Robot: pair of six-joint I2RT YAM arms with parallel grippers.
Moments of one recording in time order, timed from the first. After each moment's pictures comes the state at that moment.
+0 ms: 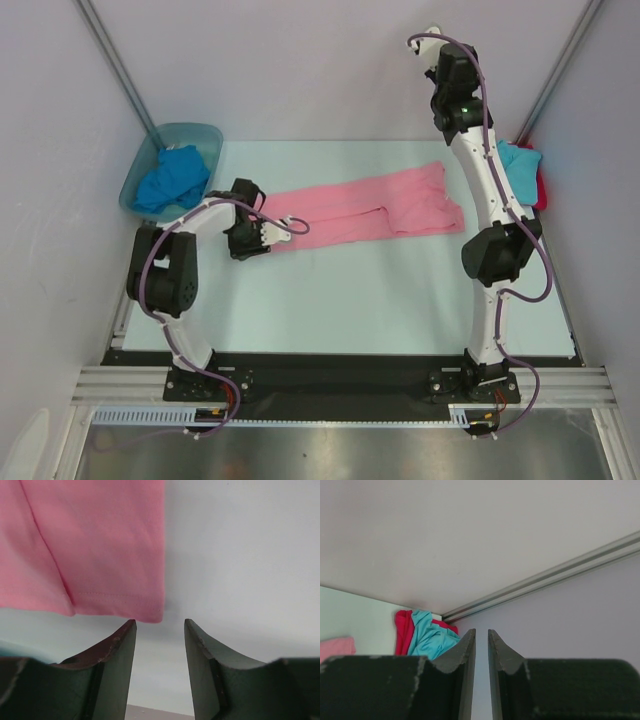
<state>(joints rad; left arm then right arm) -0.22 1.82 1.23 -0.81 0.06 1.19 0.22 2.13 2.41 -0.41 0.56 -0.81</state>
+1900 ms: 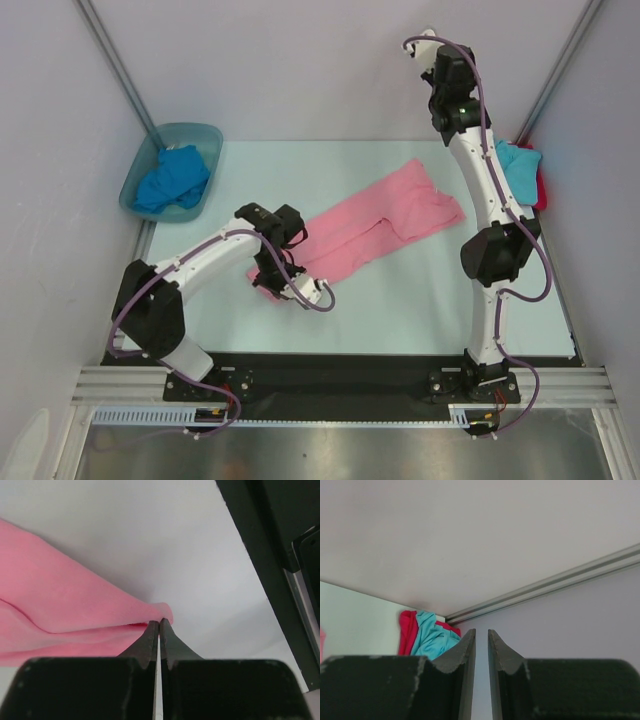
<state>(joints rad) -0.64 1.57 1.24 -1.32 0.33 1.54 0.23 2.13 2.41 -0.42 0.53 -0.82</state>
